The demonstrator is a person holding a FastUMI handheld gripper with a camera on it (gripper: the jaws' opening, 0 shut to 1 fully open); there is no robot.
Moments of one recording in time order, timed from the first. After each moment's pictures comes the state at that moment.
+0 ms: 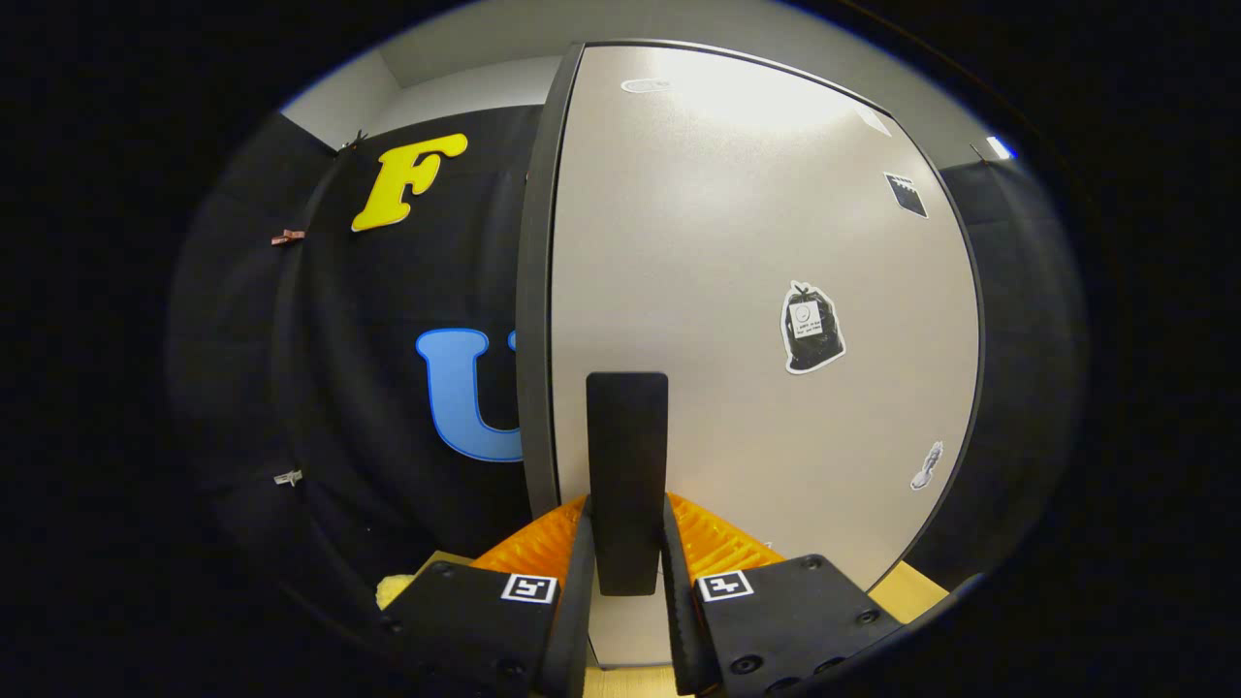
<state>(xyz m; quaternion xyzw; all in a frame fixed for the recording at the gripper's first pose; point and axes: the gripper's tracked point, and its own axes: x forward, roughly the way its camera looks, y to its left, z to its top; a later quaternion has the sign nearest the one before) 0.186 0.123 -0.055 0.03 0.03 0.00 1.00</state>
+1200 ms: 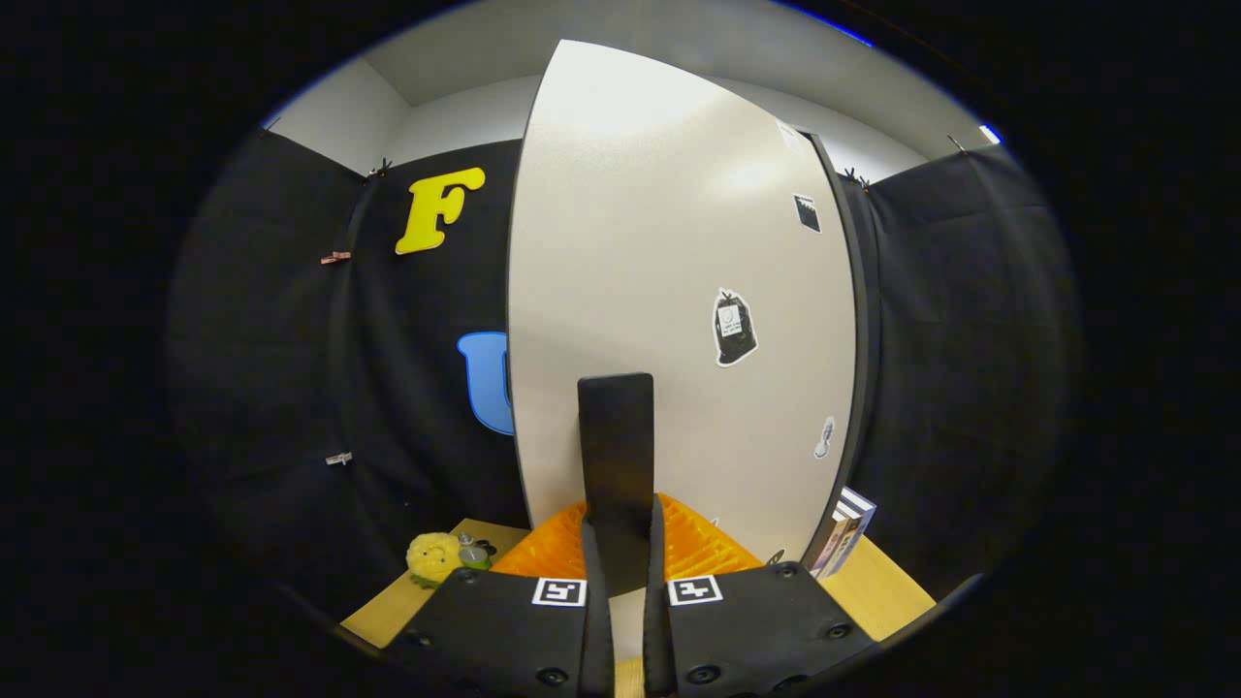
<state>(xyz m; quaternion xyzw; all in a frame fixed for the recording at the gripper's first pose) 0.024 0.049 -0.038 0.03 0.03 0.06 1.00</state>
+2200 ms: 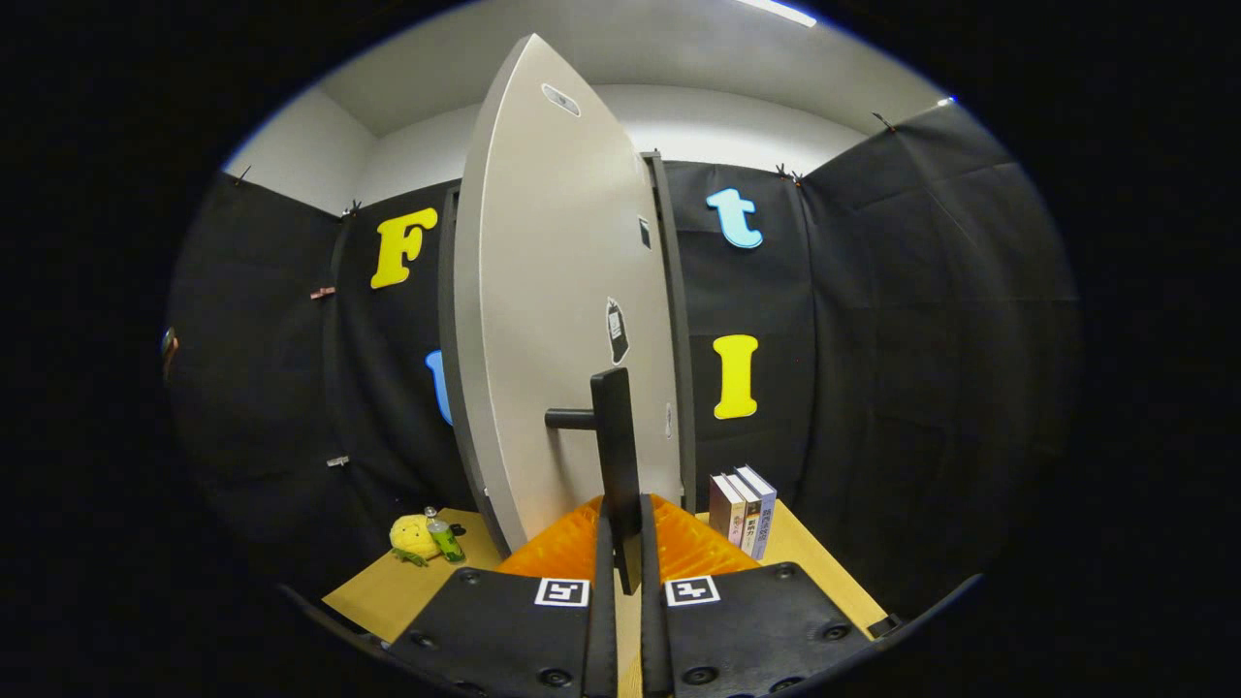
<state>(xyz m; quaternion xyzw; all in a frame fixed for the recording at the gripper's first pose) -0.048 -0.117 -0.034 0.08 0.02 0.04 1.00</state>
